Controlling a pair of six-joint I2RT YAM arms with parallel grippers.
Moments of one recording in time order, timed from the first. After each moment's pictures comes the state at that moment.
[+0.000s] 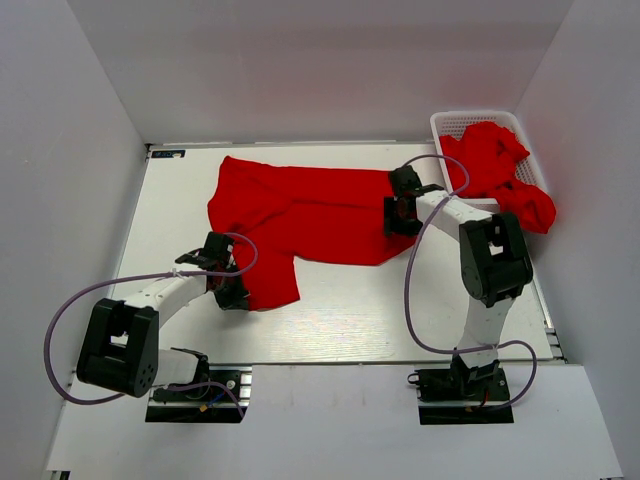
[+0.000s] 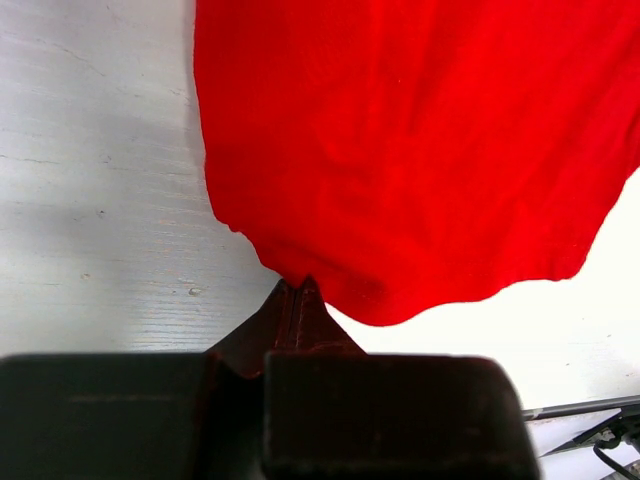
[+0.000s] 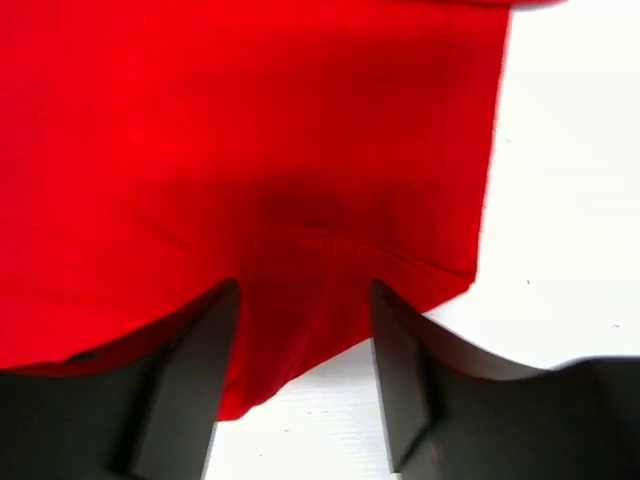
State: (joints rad) left arm -0.25 1.31 0.60 -0.56 0.12 -0.62; right arm 0.35 1.90 1.31 -0.54 0.14 0.28
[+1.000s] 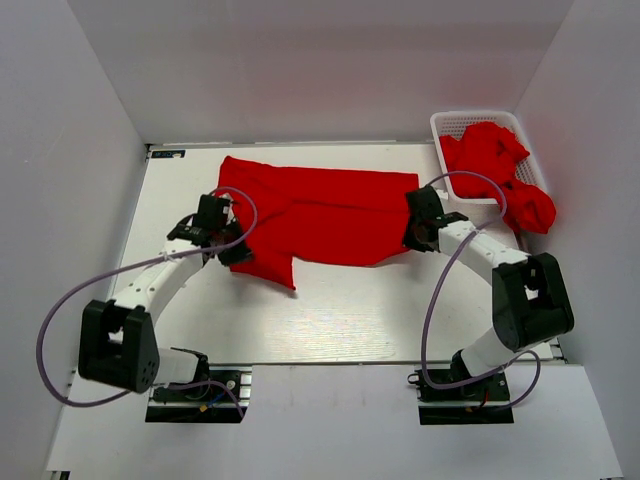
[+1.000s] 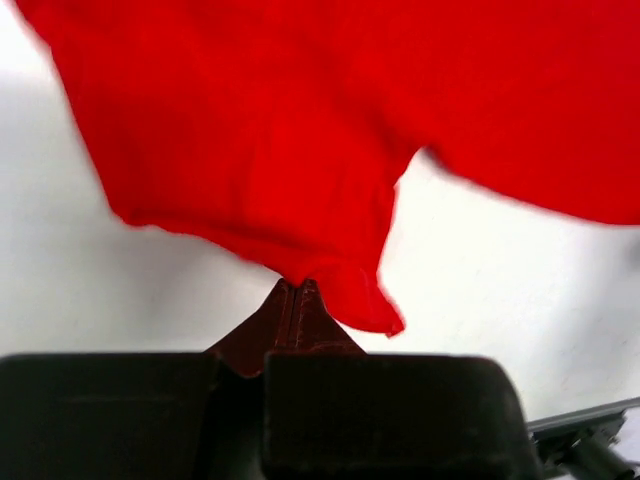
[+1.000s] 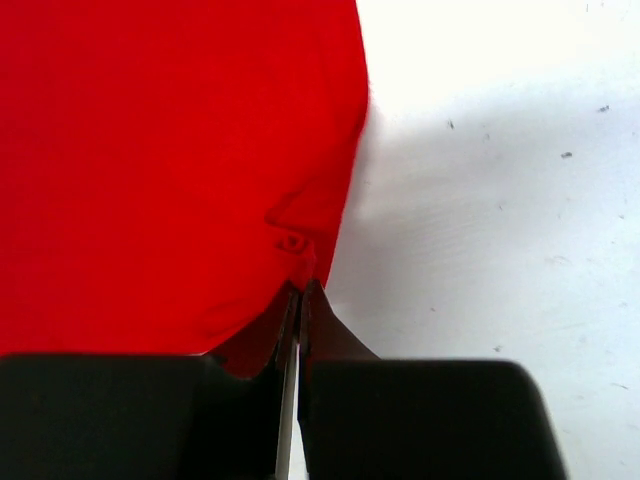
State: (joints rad) left arm -0.24 1.28 0.85 -0.55 0.12 -0.58; right arm 0.35 1.56 0.97 -0.43 0.24 0.51
